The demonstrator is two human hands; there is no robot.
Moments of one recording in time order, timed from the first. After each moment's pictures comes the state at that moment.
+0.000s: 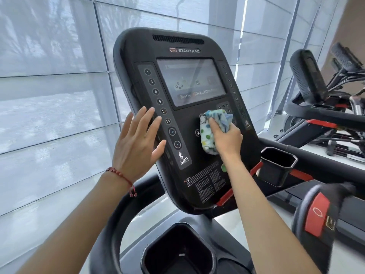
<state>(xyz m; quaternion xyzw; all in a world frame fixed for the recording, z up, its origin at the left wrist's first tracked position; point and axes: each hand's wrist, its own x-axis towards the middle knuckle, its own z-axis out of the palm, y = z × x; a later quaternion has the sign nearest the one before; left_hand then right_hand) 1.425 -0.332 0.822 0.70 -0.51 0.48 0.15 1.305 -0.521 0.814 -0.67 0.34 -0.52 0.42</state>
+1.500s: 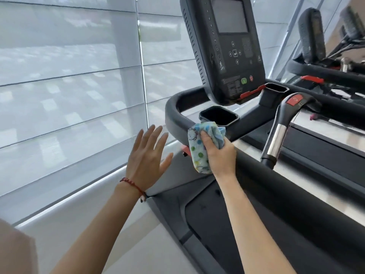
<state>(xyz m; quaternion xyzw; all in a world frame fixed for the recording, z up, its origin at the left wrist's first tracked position) 1.282 0.007 0.667 0.77 -0.53 0.31 0.18 1.146 -0.118 0.694 -0.66 0.31 -0.46 0.51</state>
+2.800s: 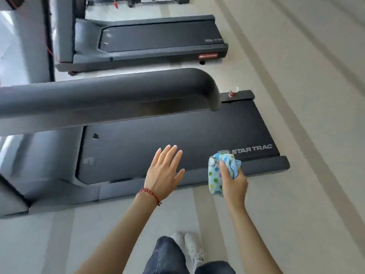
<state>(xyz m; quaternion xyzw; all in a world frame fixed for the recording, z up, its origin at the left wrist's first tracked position) 0.833 -0.034 0.475 0.46 -0.88 -0.03 0.09 0.650 0.035 0.473 -0.22 0.76 -0.52 0.32</state>
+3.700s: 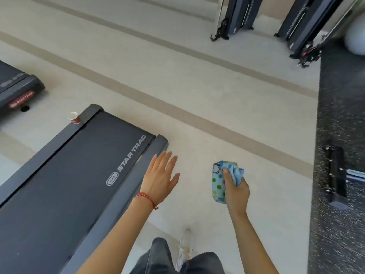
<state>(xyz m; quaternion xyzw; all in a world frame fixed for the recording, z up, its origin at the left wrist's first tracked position) 0.414 0.118 0.463 0.02 -0.99 -0.13 0.04 0.362 0.325 0.465 0.20 0.76 -0.62 0.06</state>
